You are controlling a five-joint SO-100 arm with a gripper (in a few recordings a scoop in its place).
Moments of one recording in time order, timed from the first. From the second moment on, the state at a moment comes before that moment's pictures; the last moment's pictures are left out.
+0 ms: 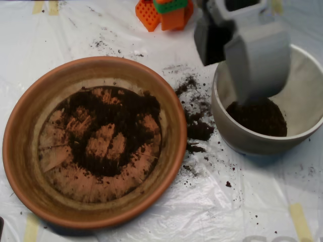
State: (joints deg) arm -9.2 92.8 54.5 96.9 -2.9
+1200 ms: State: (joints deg) arm 20.7 86.2 111.6 58.4 -36.2
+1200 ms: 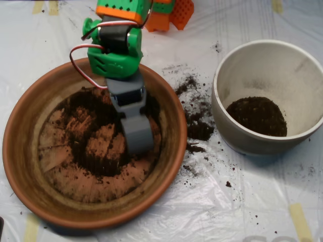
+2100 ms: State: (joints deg) arm 21.7 83.7 107.8 57.2 -37.6
